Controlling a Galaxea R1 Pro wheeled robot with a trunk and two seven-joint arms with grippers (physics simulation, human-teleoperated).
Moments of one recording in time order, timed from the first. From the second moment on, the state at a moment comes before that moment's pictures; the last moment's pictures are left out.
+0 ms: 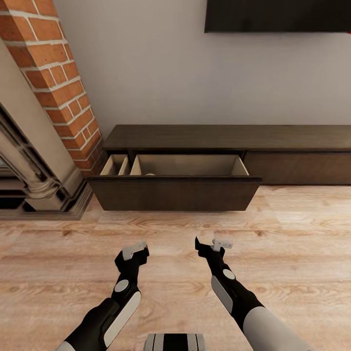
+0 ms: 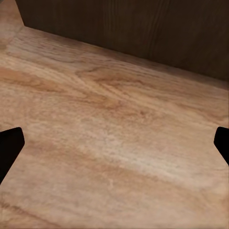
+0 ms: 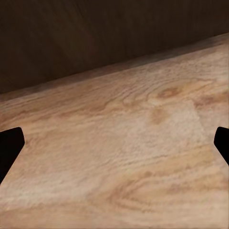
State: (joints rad) left arm -0.45 0.03 -0.56 -1.08 0.54 -0.07 0.64; right arm -0.65 0.09 0.29 -0.55 -0.42 -0.26 -0.10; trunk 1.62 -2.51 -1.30
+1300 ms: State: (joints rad) left arm -0.45 0.03 -0.55 -1.08 0.55 -0.06 0.64; right arm -0.65 0.09 0.28 -0.55 -0.42 -0.28 -0.10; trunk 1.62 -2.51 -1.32
